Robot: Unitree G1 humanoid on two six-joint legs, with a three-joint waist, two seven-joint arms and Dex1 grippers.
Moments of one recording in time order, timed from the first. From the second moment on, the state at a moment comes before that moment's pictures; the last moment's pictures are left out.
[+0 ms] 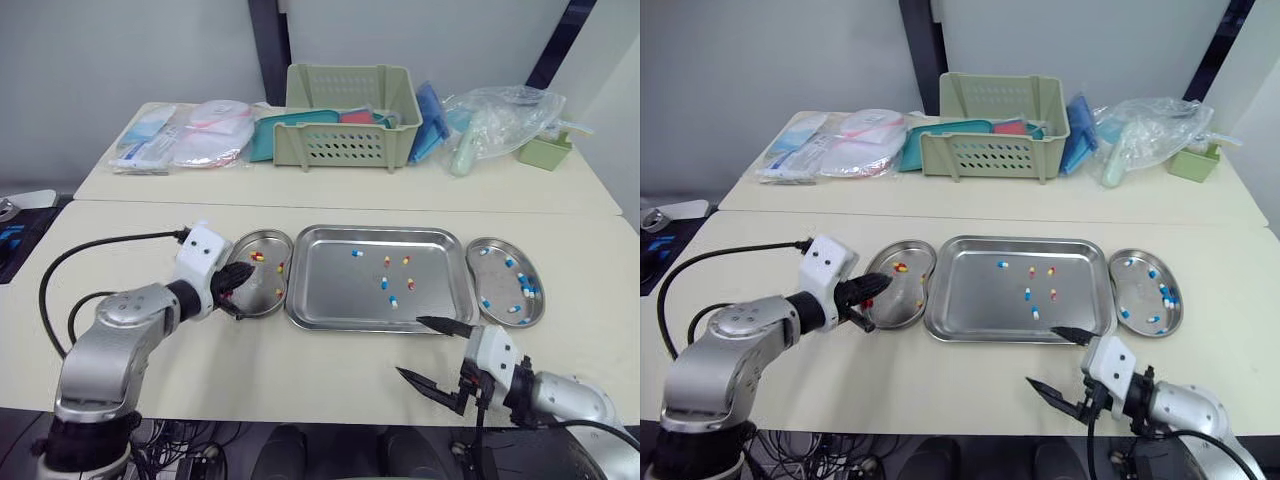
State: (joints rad) left arm -0.16 0.62 0.19 -0.50 -0.27 0.96 -0.60; right arm 0.24 -0.63 0.05 -0.57 0.31 0.15 0.83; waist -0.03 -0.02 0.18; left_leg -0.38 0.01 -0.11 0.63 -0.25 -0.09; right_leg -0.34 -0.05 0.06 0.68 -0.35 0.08
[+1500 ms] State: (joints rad) left arm 0.37 0.75 0.60 -0.06 -0.39 0.24 -0.98; right arm 0.49 -0.86 -0.68 -0.13 0.37 0.07 1.07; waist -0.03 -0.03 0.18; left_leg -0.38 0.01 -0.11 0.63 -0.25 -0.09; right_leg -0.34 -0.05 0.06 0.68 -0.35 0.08
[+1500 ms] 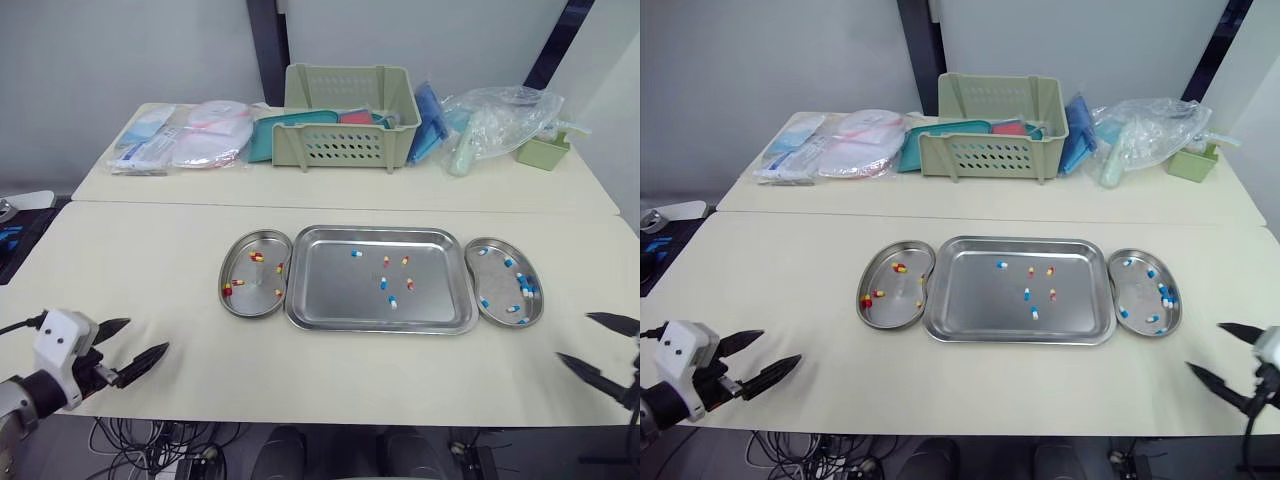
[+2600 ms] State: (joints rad) left arm 0.36 0.50 0.18 -0.40 -0.50 0.05 -1.03; right arm 0.68 -0.86 -0.77 -0.26 0.35 0.13 1.14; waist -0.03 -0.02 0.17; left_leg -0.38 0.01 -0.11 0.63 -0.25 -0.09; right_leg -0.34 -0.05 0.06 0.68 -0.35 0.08
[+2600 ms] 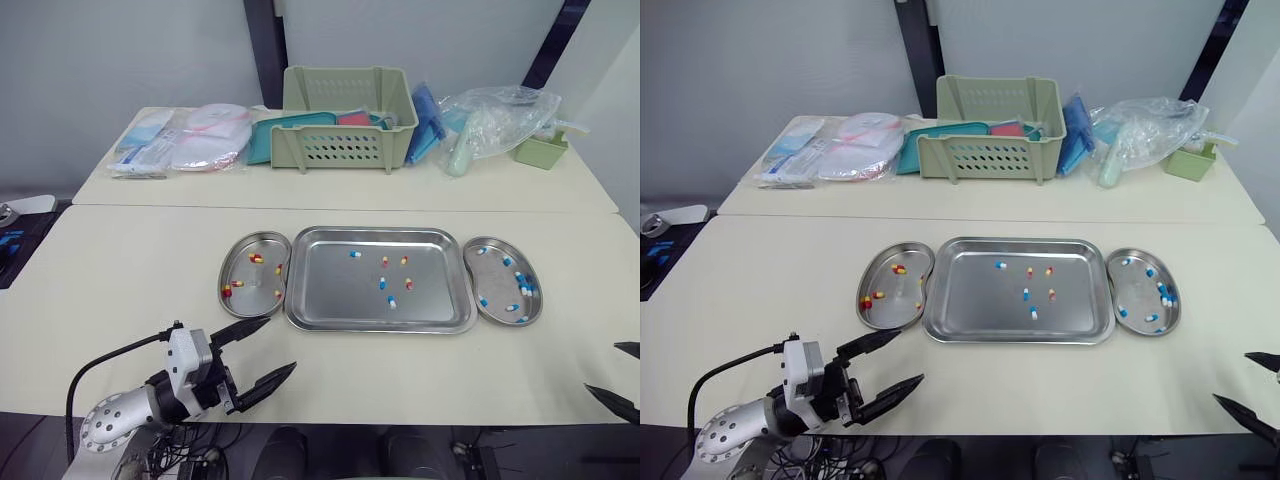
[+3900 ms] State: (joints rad) left arm 0.34 0.47 0.05 -0.35 -0.44 -0.03 -0.93; right arm -0.64 -0.42 0.38 -0.06 0.15 0.66 0.61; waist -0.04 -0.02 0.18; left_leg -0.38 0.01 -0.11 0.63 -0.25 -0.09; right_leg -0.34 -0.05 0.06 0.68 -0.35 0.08
